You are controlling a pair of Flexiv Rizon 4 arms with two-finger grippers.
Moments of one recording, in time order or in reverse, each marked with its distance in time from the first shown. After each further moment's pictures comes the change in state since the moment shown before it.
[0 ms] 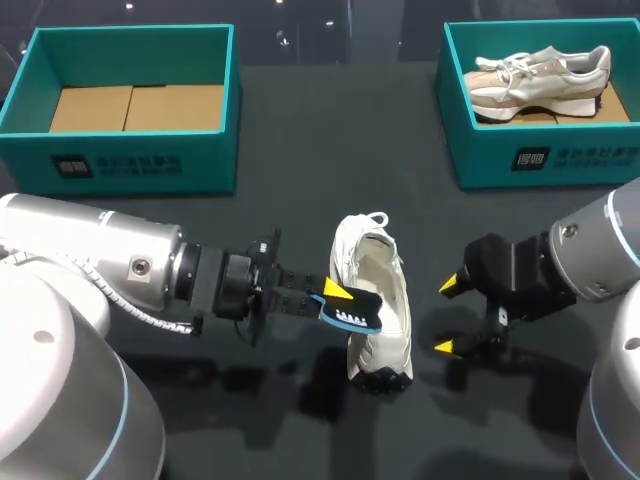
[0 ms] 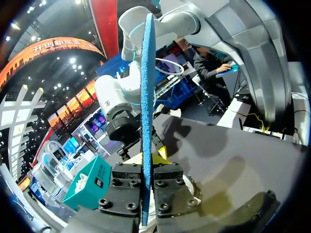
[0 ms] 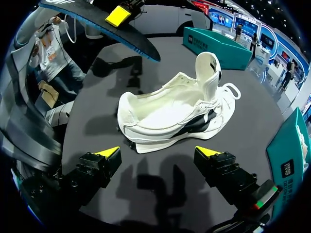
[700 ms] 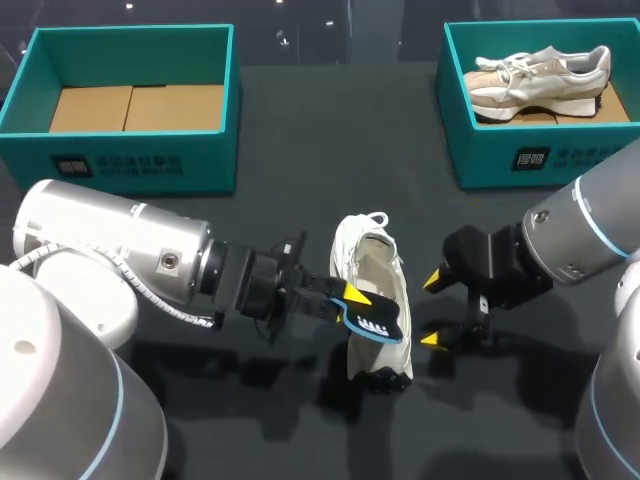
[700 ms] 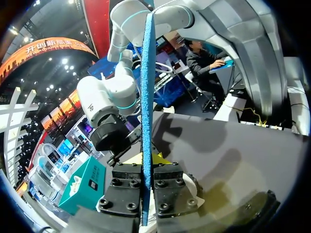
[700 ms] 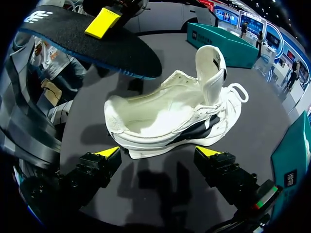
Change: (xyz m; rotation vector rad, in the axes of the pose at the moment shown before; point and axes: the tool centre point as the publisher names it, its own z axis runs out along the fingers) left arm 0.003 0.014 0.024 -0.006 0.062 0.023; right arm -0.012 0.008 0.021 0.026 0.048 -0.013
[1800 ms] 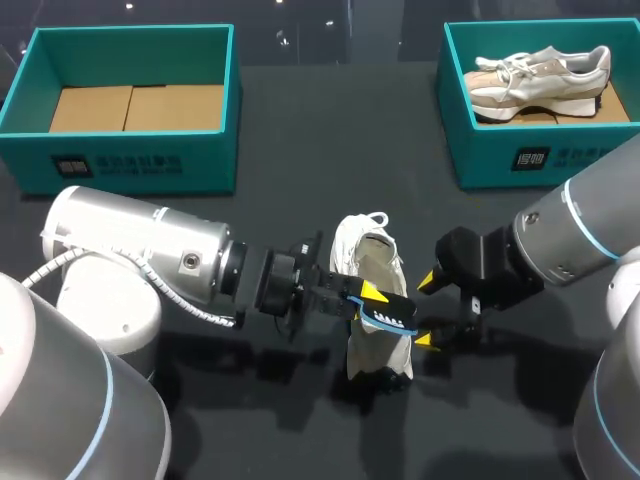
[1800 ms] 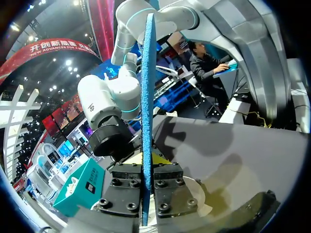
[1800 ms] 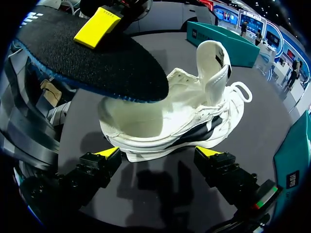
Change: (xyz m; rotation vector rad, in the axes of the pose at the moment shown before) left arm -0.006 0.009 0.024 0.056 -0.024 -0.037; right arm -0.002 0.001 0.010 -0.002 0.002 0.012
